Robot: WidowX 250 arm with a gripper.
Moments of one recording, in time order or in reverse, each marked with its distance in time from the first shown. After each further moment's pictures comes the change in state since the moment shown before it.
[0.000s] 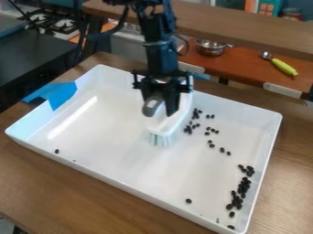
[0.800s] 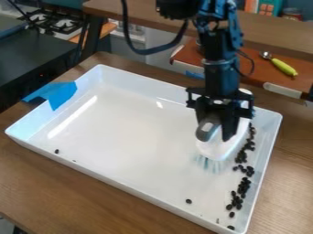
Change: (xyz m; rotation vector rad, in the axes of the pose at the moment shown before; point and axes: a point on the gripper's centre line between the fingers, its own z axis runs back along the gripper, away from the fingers) arm -0.006 -0.090 -0.027 -0.003 0.006 -0.152
